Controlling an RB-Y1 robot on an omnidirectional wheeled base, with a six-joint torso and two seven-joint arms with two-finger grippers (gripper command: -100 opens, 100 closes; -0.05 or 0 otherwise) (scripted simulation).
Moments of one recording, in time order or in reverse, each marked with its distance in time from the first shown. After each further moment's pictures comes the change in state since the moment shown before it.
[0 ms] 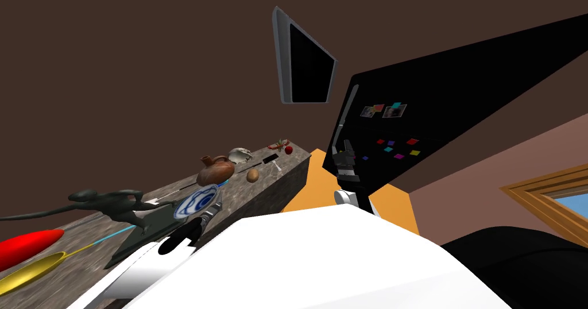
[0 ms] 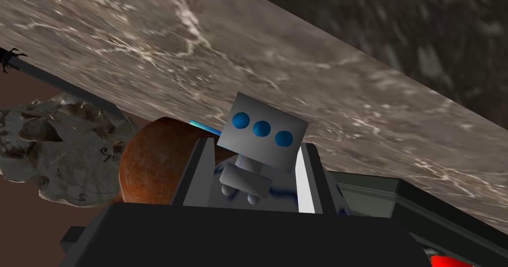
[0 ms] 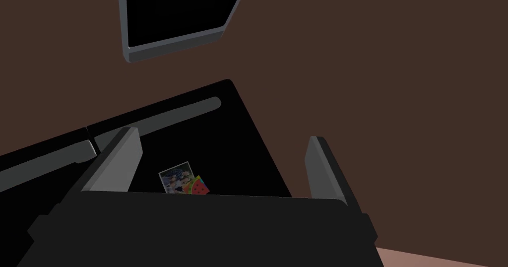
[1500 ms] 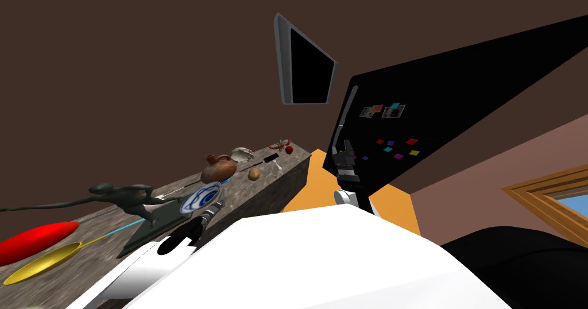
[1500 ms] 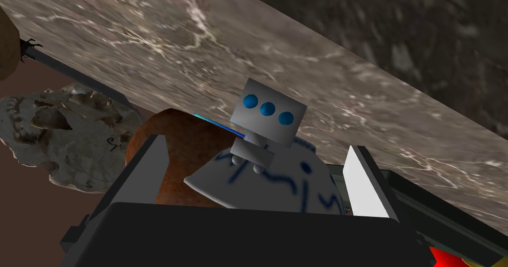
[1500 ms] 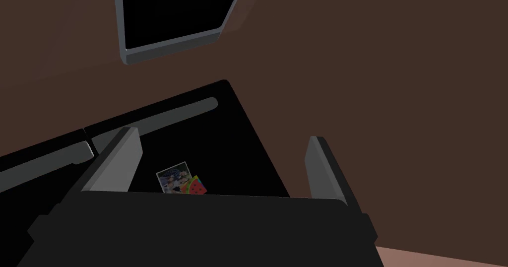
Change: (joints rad) left arm 0.004 -0.001 0.001 -0.024 0.004 -0.005 0.004; right arm 0.000 0.000 0.000 0.000 0.000 0.000 0.000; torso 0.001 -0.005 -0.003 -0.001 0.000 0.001
